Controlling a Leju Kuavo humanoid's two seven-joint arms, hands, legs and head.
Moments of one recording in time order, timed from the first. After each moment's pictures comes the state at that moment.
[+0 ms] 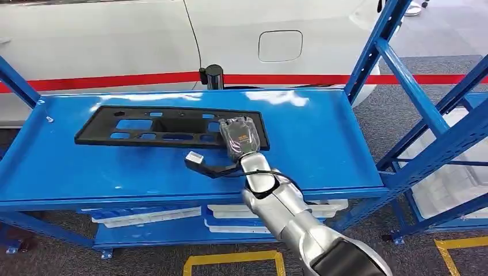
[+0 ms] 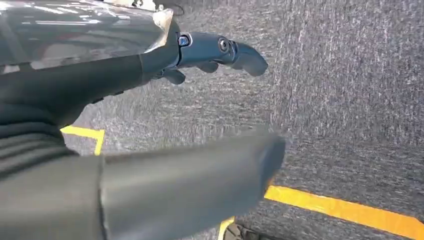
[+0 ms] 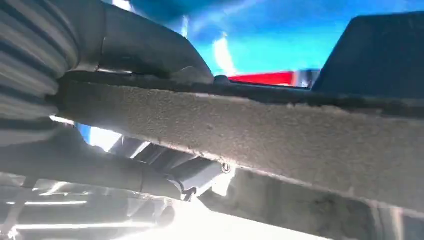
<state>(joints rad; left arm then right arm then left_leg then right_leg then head) -0.12 -0.17 0.64 -0.19 -0.84 0.33 -0.09 -0.67 0.21 0.53 -0.41 1.45 -0.40 0.13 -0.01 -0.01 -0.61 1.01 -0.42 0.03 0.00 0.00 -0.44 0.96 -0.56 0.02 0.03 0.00</state>
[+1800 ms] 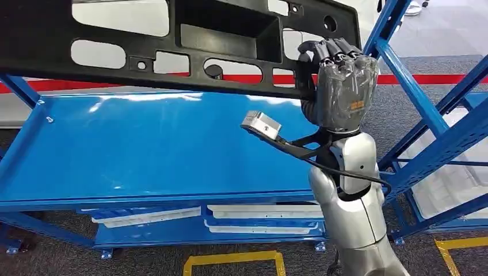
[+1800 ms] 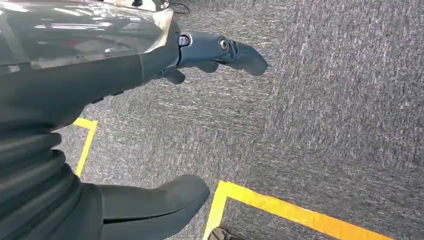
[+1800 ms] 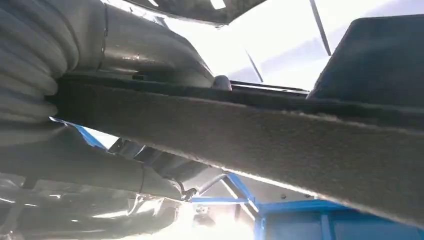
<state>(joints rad) -0.12 -0.17 0.74 -0.19 -0.84 0.37 -0.16 -0.48 0.00 0.33 -1.50 1.38 -0.36 -0.01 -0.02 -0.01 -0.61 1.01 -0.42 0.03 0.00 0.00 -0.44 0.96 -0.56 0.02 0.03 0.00</state>
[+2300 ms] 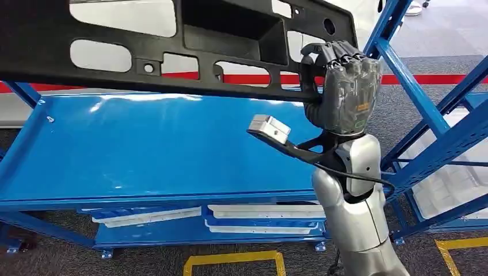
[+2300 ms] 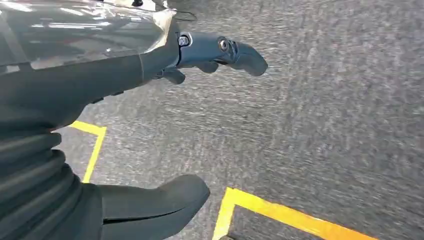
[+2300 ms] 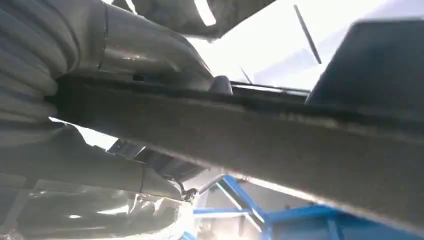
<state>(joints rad) -0.12 -0.17 0.73 -0.19 -0.88 0.39 -0.10 -0.46 -0.02 0.31 -1.53 1.25 -0.34 -0.06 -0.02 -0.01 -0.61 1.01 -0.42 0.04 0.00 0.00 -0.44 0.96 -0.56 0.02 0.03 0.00</state>
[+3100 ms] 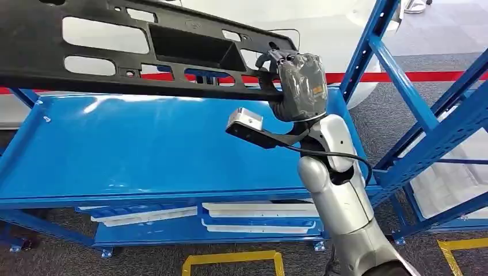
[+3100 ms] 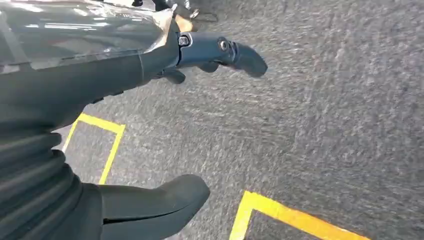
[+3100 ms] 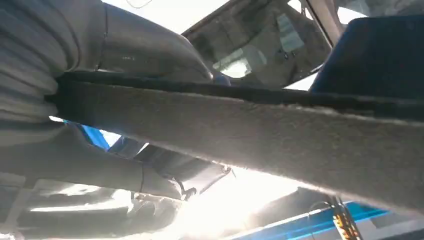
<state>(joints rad) -0.11 -0.16 0.74 -0.19 -0.88 0.39 -0.05 -0.57 0.01 0.38 -1.31 1.07 -0.14 -0.14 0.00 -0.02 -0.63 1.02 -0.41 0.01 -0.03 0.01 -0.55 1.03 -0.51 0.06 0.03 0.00</state>
